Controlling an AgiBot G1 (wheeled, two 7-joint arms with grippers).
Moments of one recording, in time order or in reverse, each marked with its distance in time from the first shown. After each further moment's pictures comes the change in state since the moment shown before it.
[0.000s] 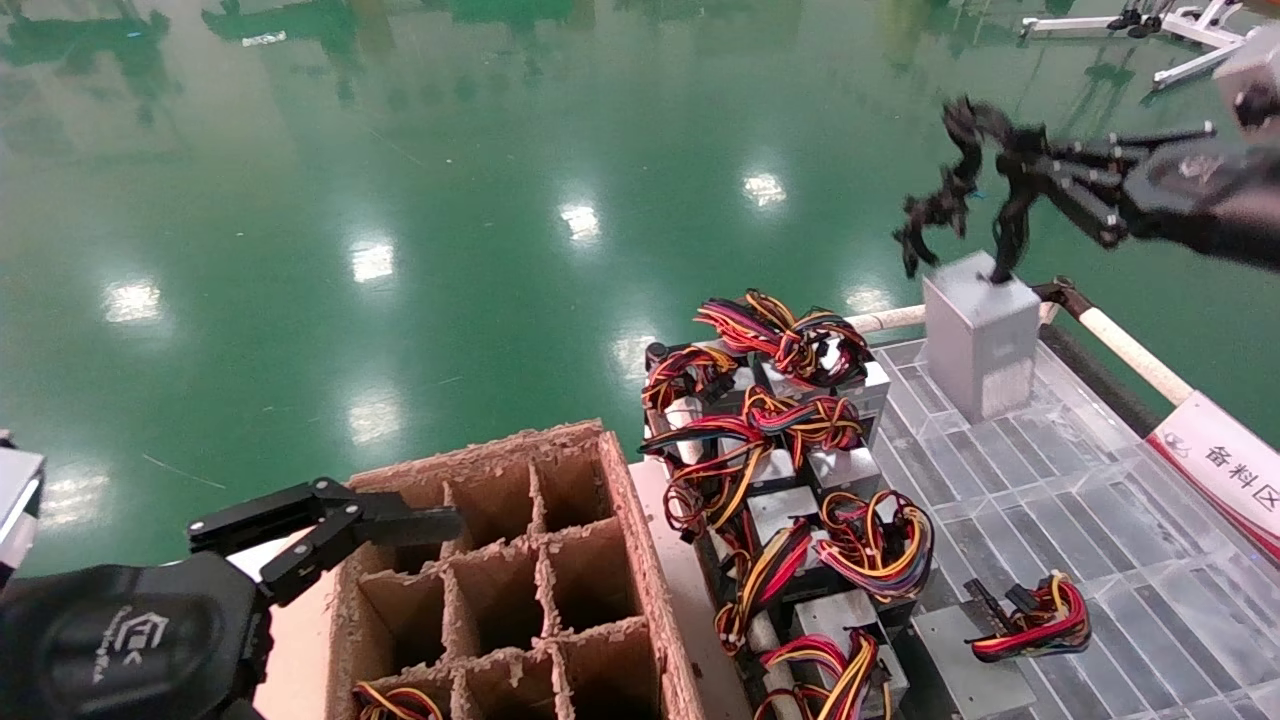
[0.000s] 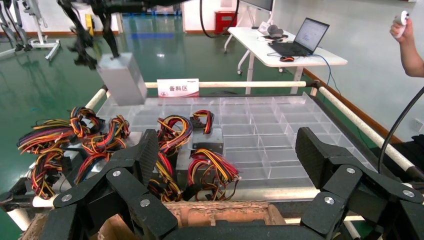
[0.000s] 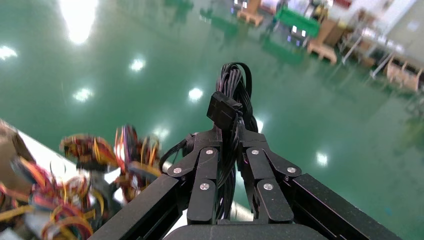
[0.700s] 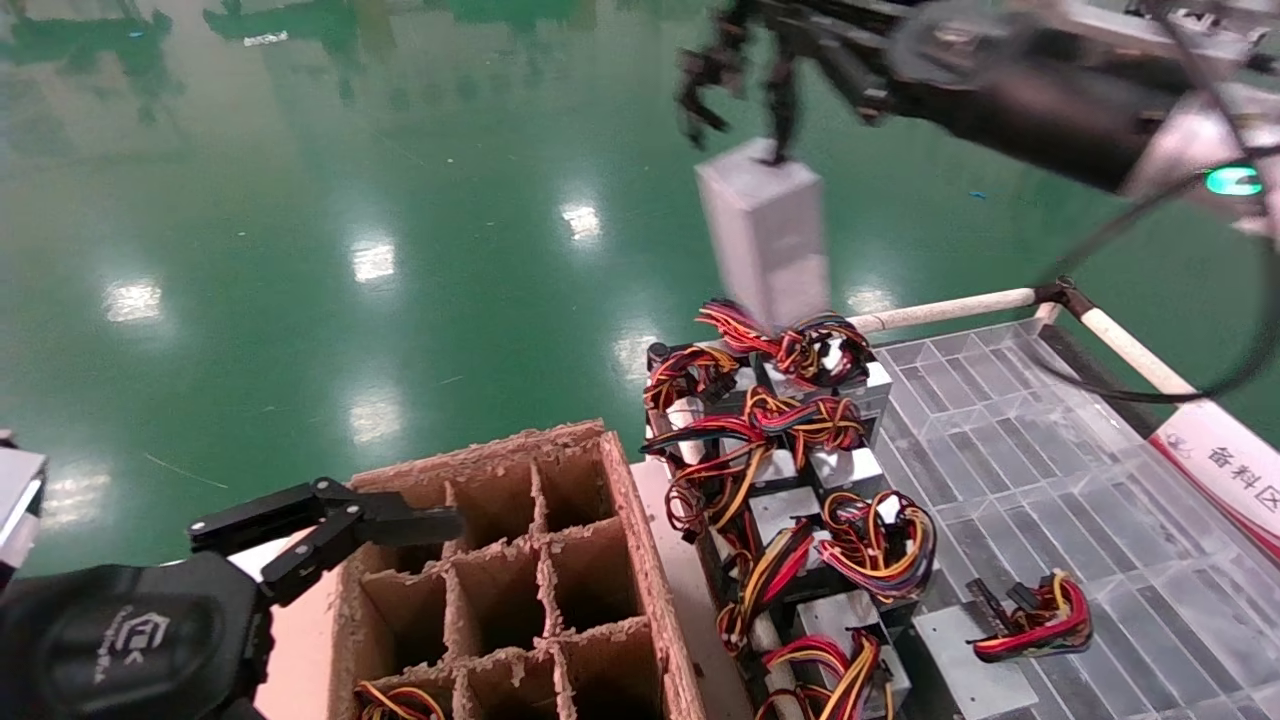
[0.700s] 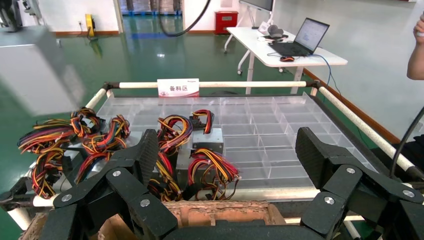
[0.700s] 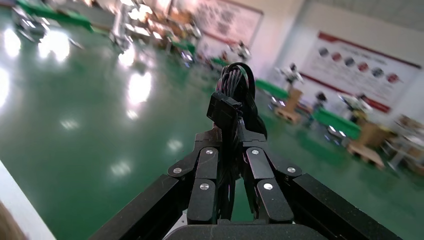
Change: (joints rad) left arm 0.000 0.001 -0.001 0.000 0.001 0.001 -0.001; right arm -0.018 -0.199 0.110 0.103 0.160 -0.005 -0.104
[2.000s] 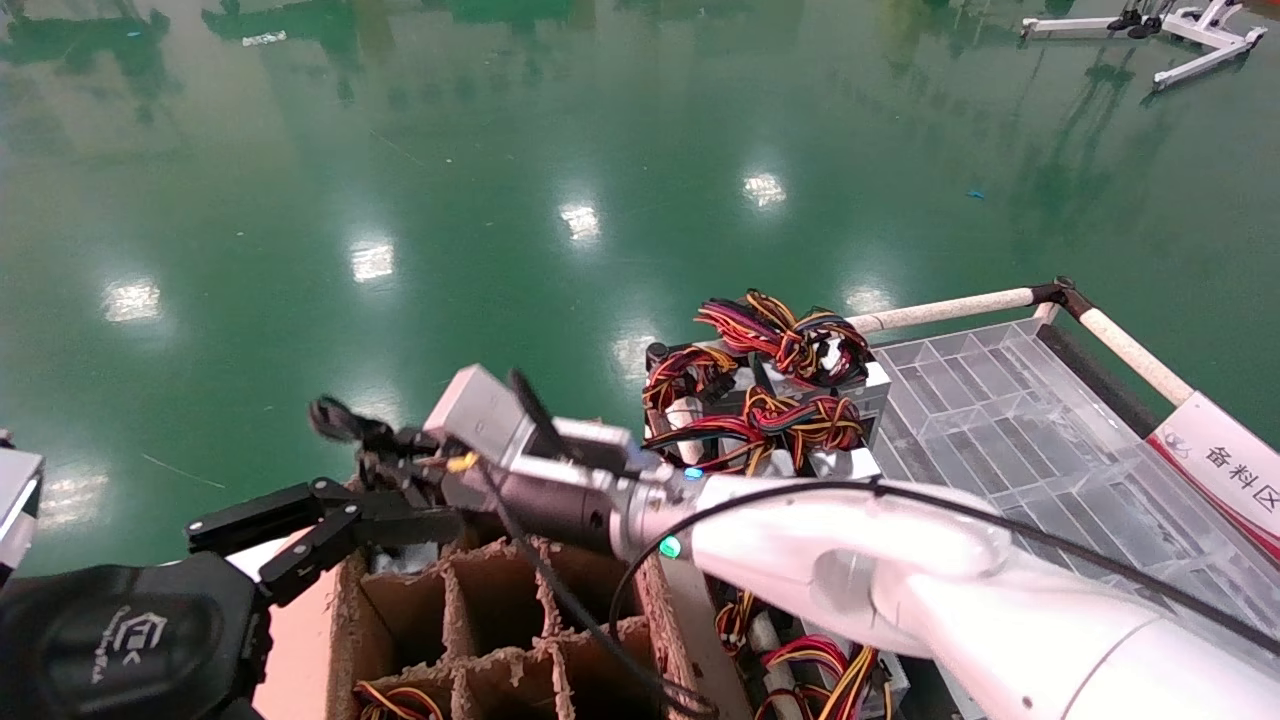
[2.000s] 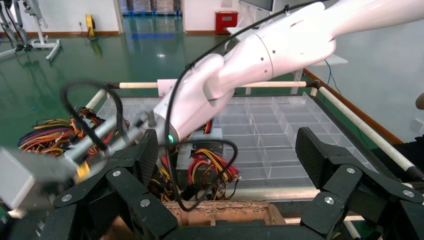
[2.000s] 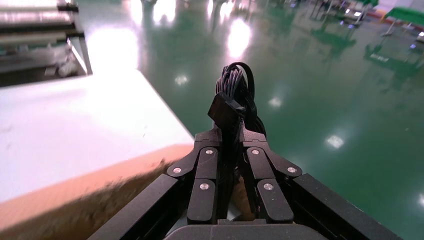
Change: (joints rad) left arm 0.001 0.001 -0.003 0.000 0.002 0.001 -0.001; right arm -0.412 -0.310 -0.100 0.546 -0.124 0.586 0.021
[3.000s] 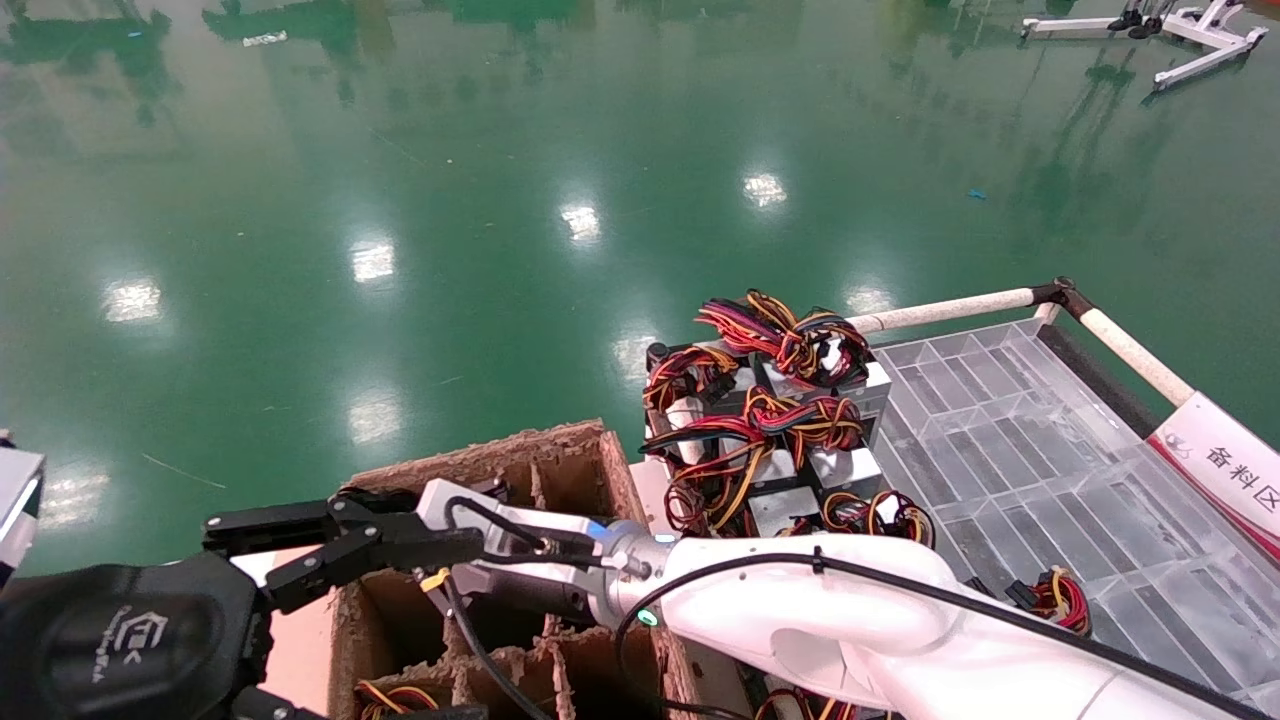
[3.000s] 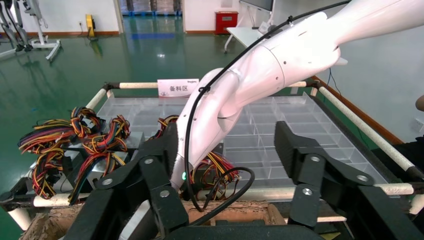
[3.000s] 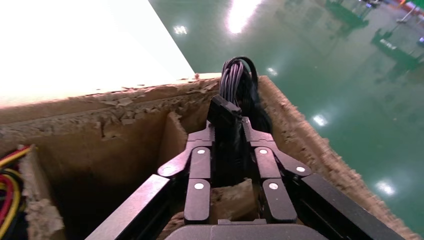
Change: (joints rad) left arm 0.000 0.001 -0.002 0.000 0.001 0.001 -0.001; right arm -0.065 -0.010 -0.026 0.118 -0.321 0.184 0.059
